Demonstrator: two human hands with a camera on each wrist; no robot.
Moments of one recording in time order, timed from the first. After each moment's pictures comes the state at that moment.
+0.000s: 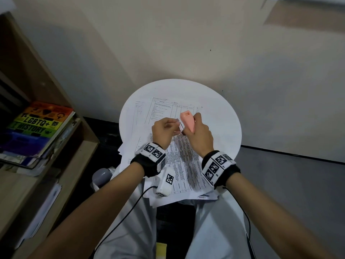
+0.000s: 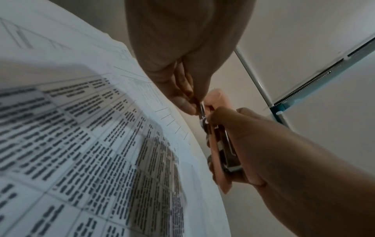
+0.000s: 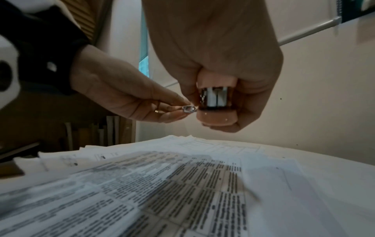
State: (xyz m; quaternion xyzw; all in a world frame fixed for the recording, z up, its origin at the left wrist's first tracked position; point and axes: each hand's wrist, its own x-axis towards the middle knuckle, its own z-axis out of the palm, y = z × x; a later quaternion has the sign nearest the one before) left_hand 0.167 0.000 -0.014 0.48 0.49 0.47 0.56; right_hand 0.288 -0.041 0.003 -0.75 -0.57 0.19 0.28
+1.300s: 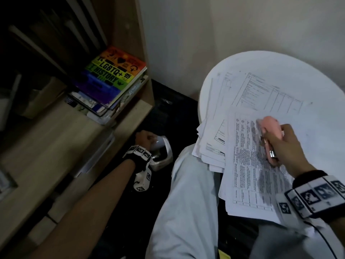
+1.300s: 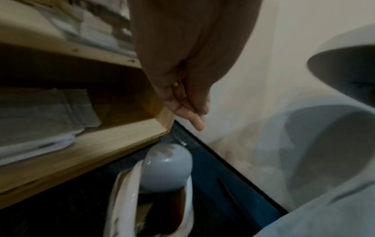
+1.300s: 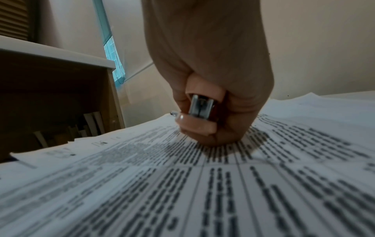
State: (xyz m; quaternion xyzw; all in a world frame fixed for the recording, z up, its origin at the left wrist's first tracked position) left_hand -0.132 -0.004 -0.221 0.47 0.76 0.23 0.39; right_hand 0.257 -0.017 -0.058 -0.74 -0.46 0.39 0.29
